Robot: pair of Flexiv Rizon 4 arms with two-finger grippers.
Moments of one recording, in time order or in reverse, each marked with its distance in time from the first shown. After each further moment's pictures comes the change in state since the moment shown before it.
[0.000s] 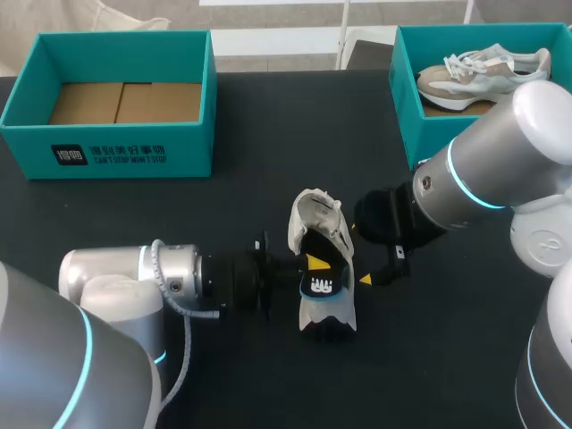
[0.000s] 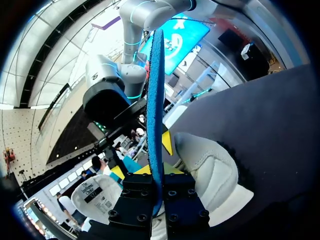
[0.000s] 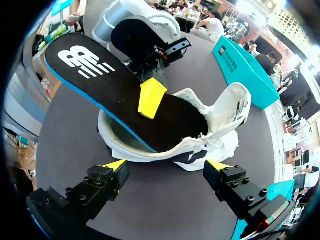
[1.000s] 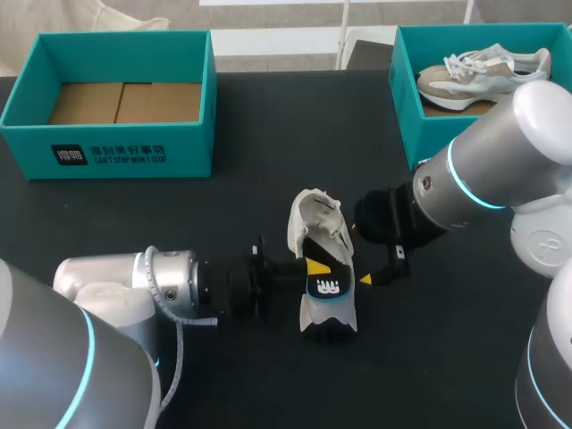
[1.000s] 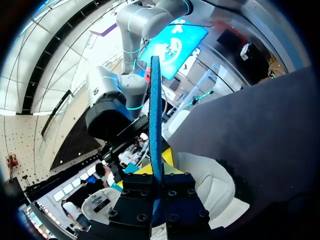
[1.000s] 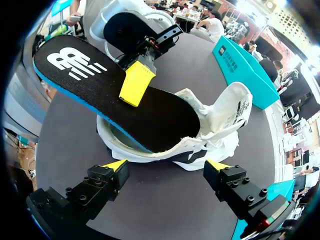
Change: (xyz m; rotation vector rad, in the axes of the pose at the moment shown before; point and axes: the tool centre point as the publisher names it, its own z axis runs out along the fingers) left arm 0.000 -0.029 -0.005 0.037 -0.032 0.032; right arm 0.000 0.000 0.000 0.000 0.000 0.000
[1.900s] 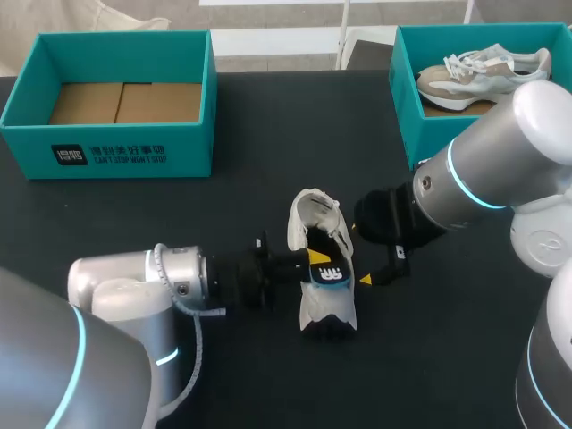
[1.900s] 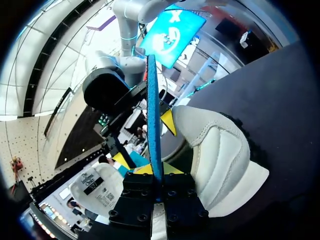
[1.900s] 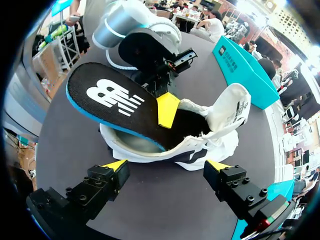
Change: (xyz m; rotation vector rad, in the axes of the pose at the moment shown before) left arm -0.003 0.055 0.007 -0.074 -0.023 0.039; right arm 0.000 0.000 0.000 0.000 0.000 0.000
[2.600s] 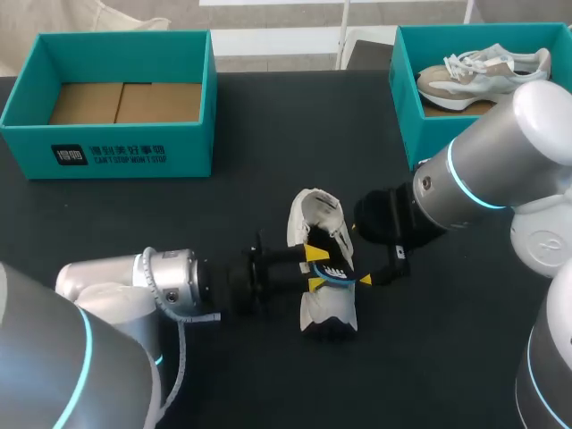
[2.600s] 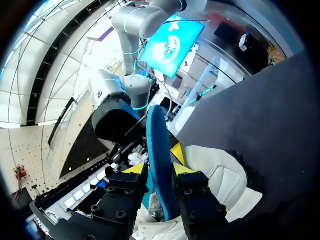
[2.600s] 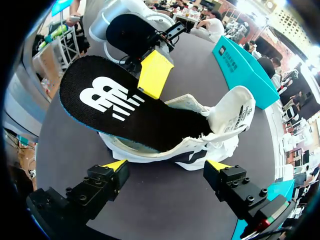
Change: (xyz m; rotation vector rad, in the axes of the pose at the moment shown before) left arm -0.013 -0.051 -0.010 0.075 -0.033 0.053; right arm 0.000 0.000 0.000 0.000 0.000 0.000
